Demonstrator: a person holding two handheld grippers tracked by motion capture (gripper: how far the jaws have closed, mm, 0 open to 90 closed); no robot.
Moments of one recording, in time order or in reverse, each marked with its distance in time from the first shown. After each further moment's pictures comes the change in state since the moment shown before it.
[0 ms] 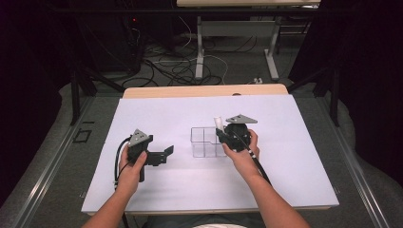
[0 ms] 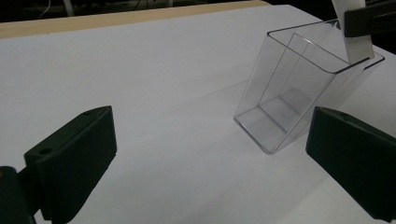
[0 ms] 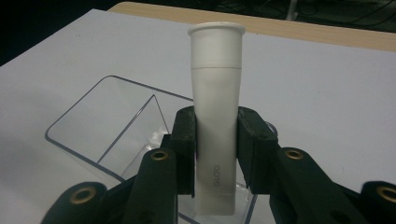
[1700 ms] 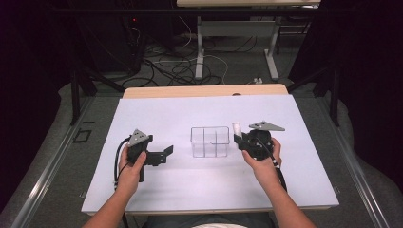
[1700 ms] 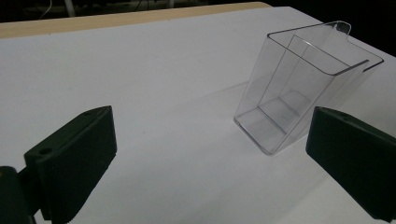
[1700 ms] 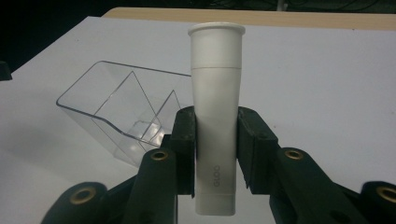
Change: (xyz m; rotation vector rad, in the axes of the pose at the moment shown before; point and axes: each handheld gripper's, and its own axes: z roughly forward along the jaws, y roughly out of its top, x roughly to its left) left arm 0.000 0.000 -0.001 -0.006 0.003 -0.001; right arm -0.029 -0.013 -0.058 0.004 -0.008 0.084
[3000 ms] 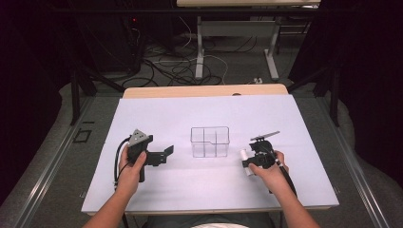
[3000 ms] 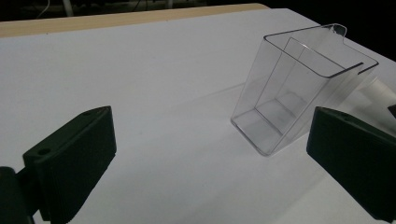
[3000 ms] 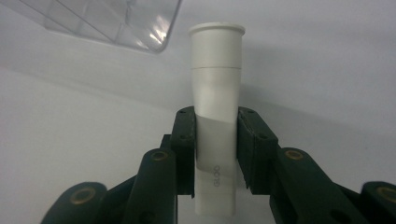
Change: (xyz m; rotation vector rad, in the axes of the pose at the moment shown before) left arm -0.001 0.001 -0.001 0.001 -0.007 -0.011; right arm -0.029 -0.039 0.018 0.527 -0.033 0.147
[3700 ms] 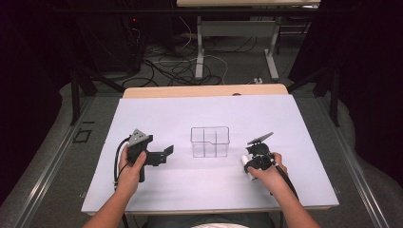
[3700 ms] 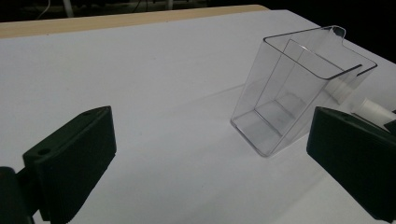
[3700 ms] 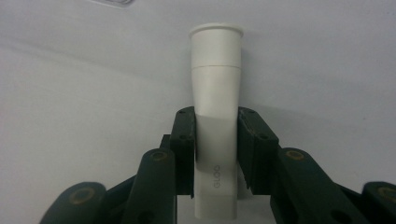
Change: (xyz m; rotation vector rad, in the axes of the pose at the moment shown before) left arm 0.000 0.001 -0.001 -0.001 0.000 -0.002; right arm 0.001 -0.003 0.012 0.132 -0.094 -0.034
